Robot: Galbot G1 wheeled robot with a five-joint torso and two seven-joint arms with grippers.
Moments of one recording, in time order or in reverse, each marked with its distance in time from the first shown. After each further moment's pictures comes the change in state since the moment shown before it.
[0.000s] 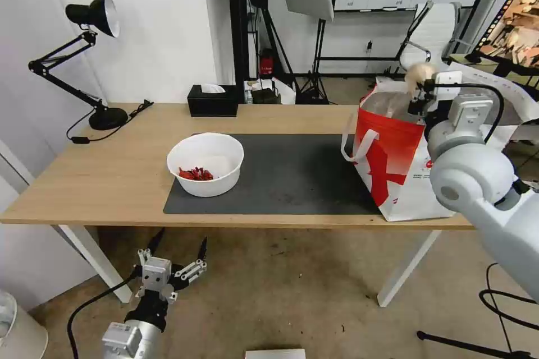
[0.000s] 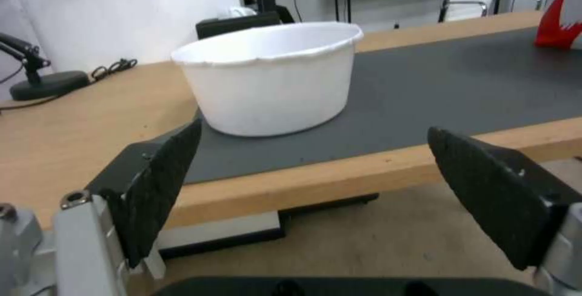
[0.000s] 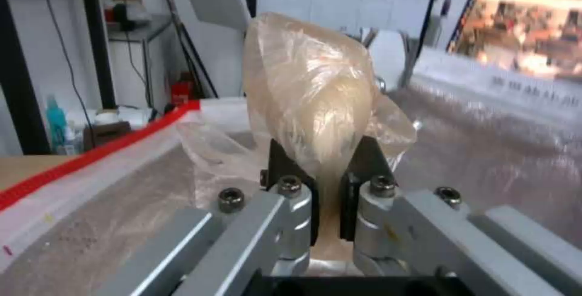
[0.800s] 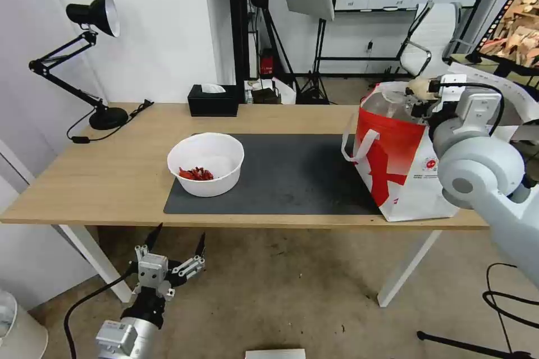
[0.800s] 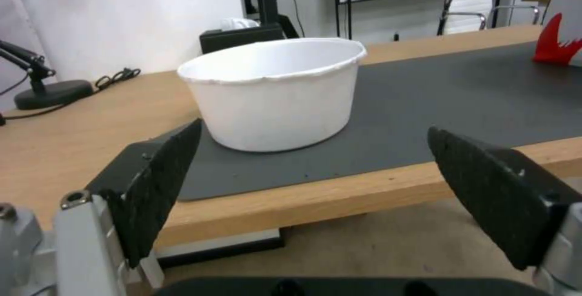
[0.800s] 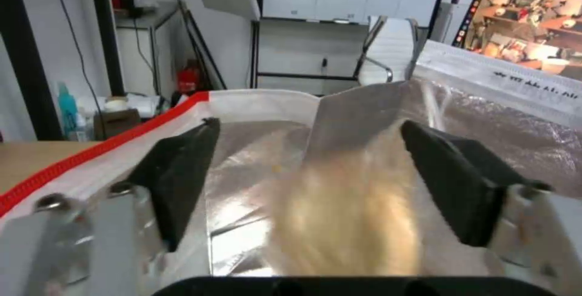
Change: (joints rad) left arm -0.003 0.016 -0.011 -0.016 -0.030 0.000 -0.005; right arm 0.009 -0.048 0.006 0.040 0.077 -0.035 0.009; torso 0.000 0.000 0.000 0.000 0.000
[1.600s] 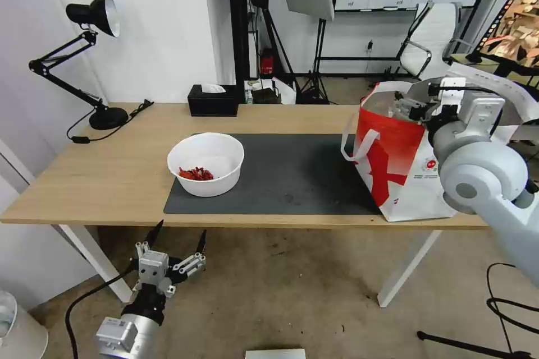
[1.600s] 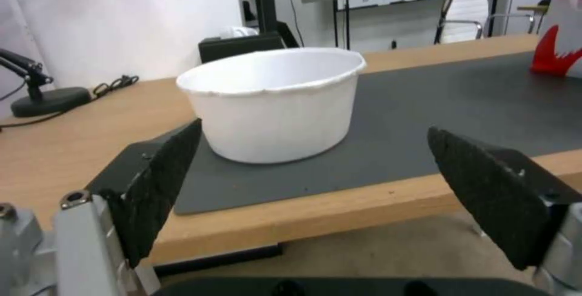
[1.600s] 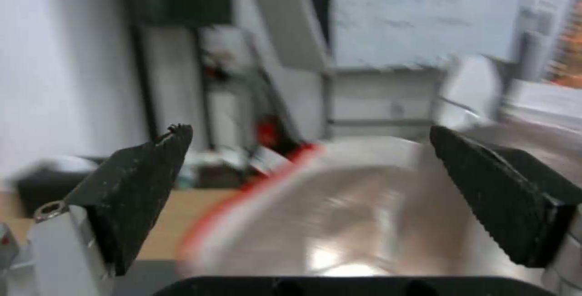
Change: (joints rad) left arm -0.020 0.014 0.000 -0.004 -0.019 0.000 -0.003; right arm -0.180 -0.015 0.088 0.097 -0.069 0.302 -0.236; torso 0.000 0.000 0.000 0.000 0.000
